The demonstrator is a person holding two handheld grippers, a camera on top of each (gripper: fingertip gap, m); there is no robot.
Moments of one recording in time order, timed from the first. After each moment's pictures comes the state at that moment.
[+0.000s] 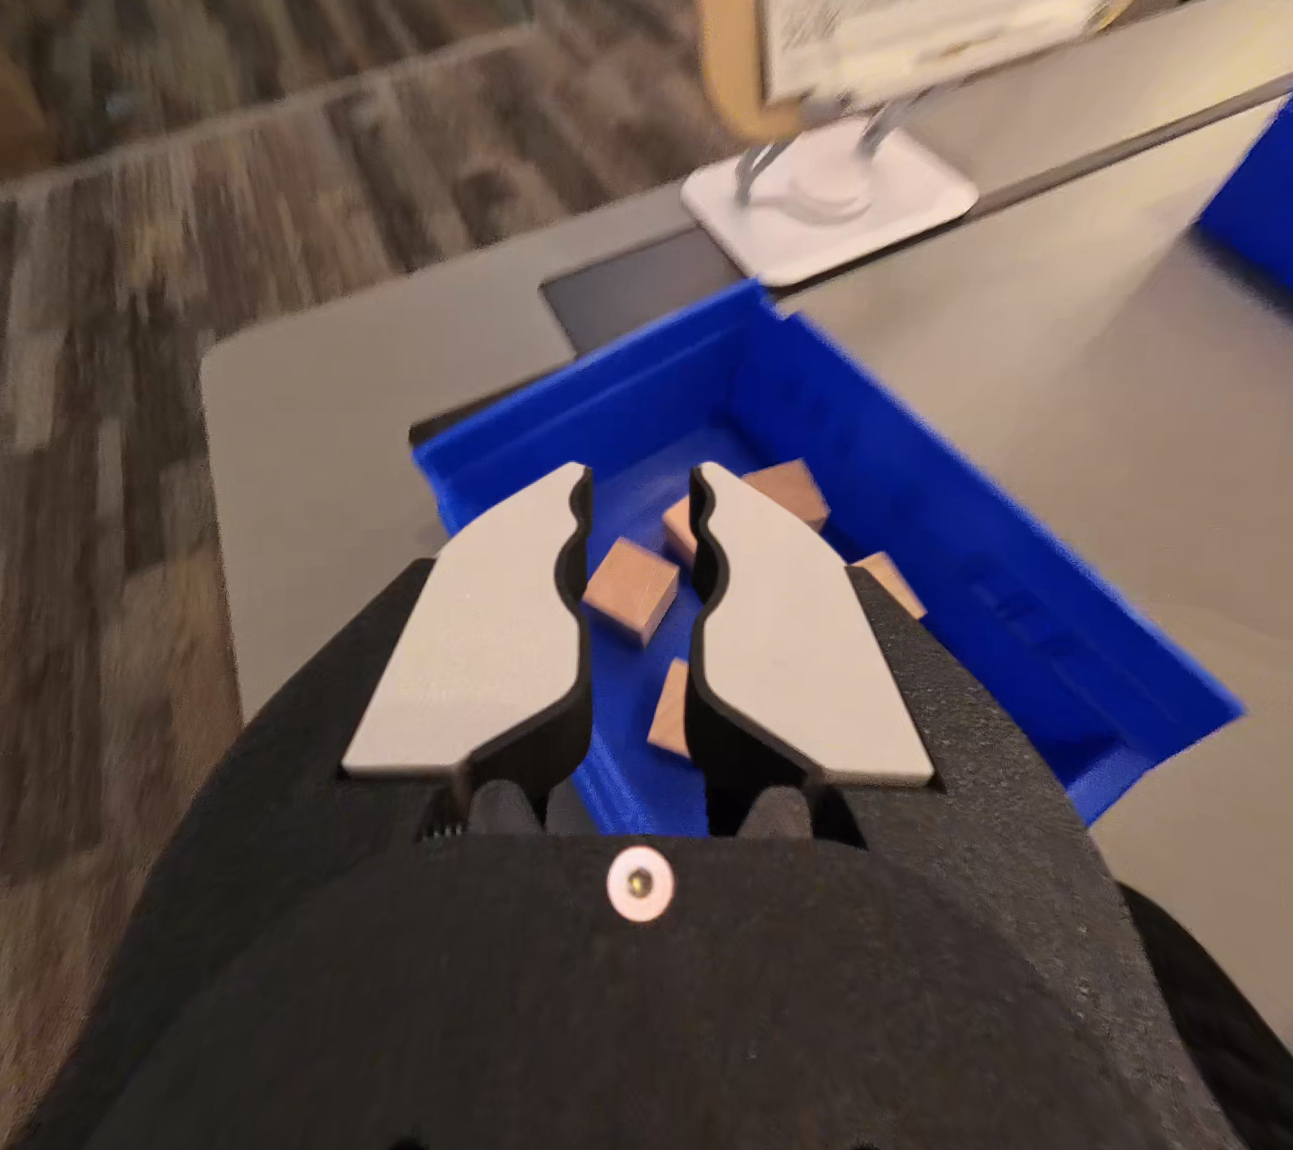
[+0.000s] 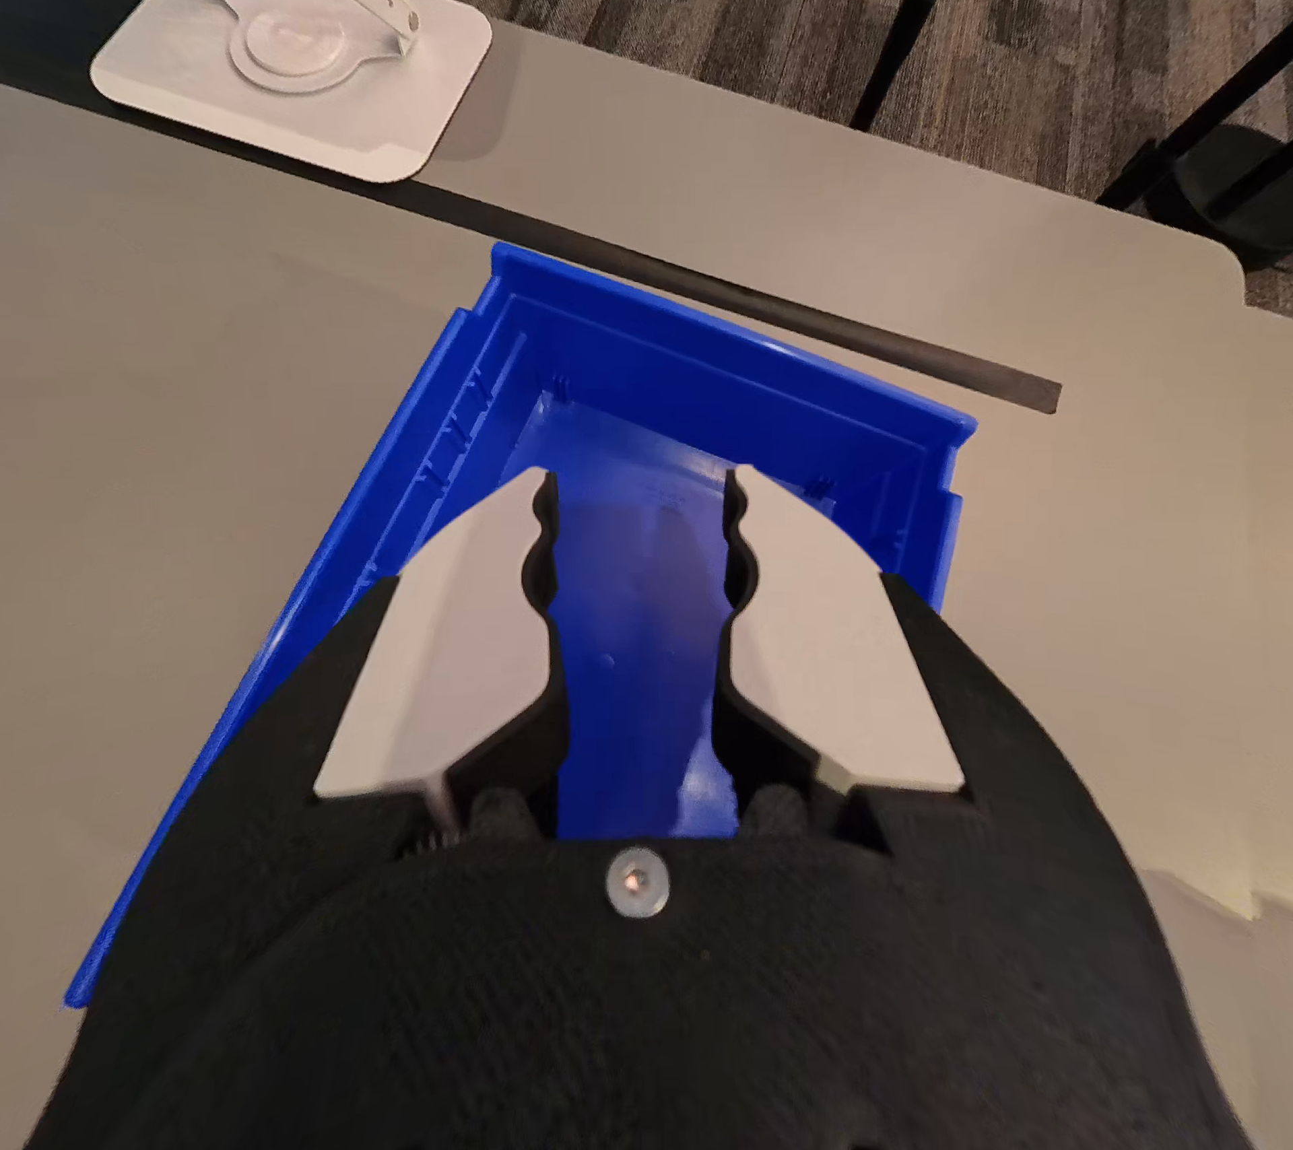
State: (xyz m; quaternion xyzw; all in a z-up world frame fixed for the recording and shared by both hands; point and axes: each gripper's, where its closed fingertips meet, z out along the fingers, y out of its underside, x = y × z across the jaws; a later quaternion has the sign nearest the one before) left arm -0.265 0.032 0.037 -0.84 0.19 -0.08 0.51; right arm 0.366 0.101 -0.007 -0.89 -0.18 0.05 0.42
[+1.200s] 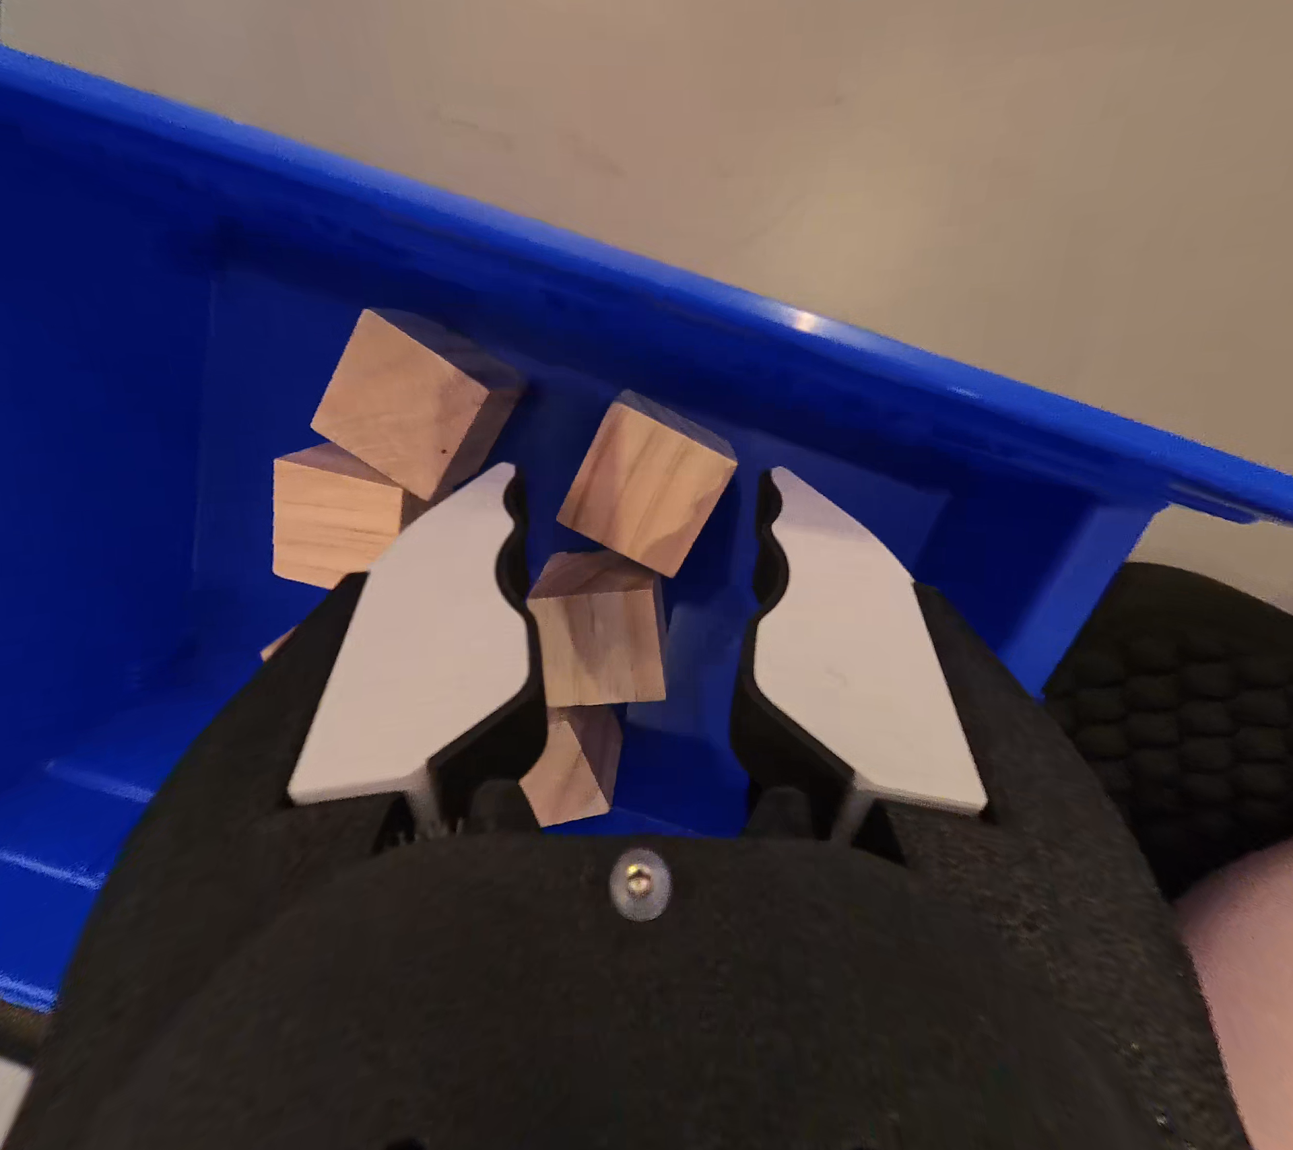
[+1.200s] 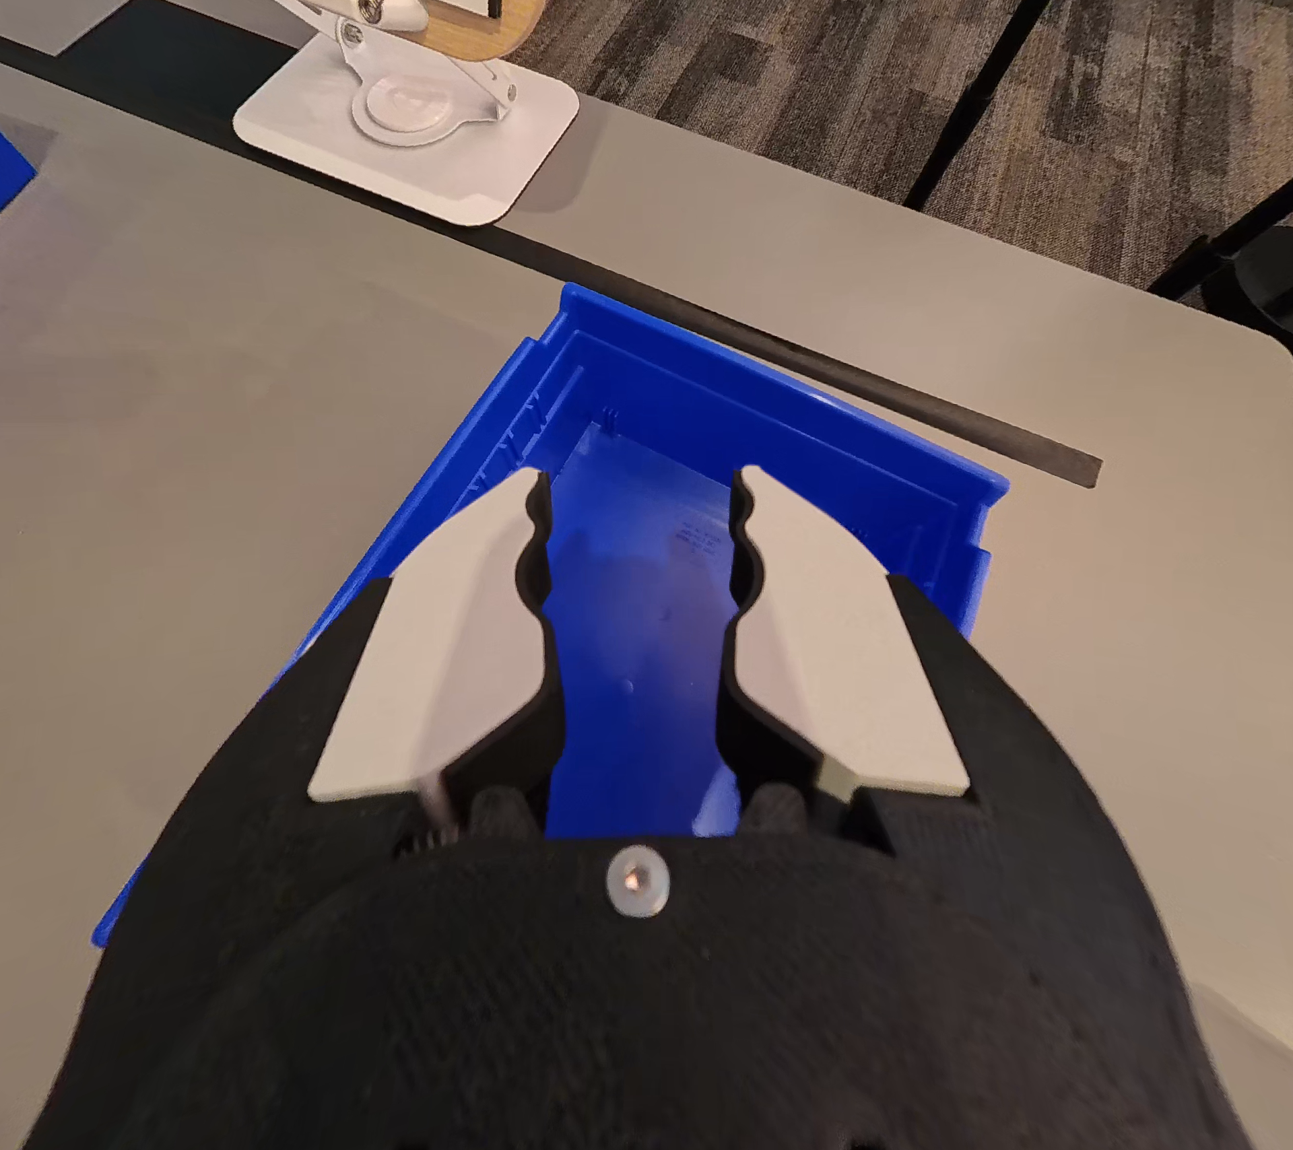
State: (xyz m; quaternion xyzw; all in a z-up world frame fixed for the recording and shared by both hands) left arm -0.154 0.003 -0.115 -0.84 0.52 -0.03 0.14; right arm 0.354 0.097 0.006 -0.86 -0.22 0.09 0.45
